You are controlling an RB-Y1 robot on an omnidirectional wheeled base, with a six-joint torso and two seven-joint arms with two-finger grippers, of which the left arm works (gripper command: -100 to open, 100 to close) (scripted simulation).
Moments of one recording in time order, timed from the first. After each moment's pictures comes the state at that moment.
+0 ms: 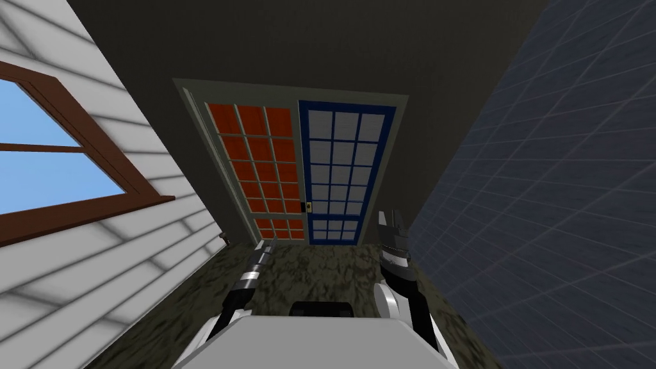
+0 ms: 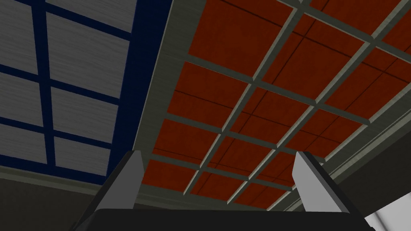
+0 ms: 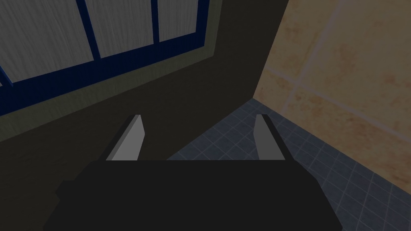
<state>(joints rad) 0.38 0.10 0.18 -1.47 -0.15 -0.65 -0.85</state>
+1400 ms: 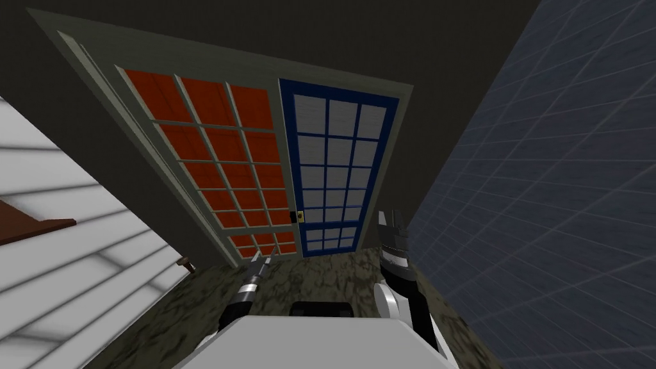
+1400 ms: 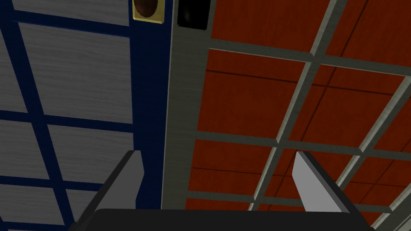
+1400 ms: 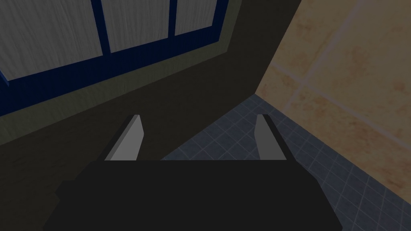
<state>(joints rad) 0.32 0.08 0.24 -1.20 -0.19 -0.75 -1.10</state>
